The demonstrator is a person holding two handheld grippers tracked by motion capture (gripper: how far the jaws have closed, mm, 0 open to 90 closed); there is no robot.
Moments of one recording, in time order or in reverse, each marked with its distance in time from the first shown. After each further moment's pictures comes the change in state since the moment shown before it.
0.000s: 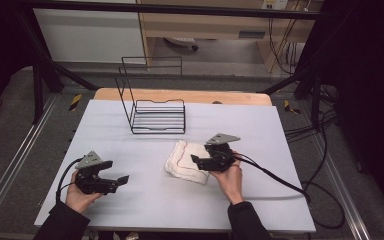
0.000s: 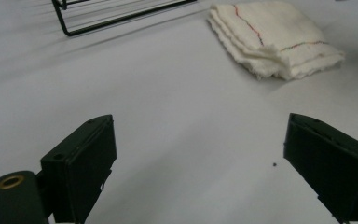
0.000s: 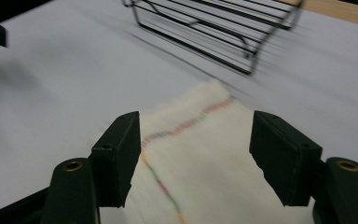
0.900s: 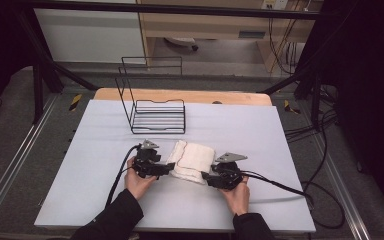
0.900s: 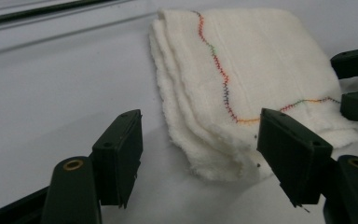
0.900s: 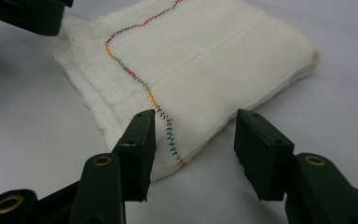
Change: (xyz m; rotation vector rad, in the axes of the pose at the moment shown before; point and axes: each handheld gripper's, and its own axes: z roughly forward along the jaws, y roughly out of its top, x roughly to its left) left arm -0.066 0.059 0.122 0.122 0.021 -0.120; right arm -0.003 -0.062 -0.001 0.088 -0.013 0.085
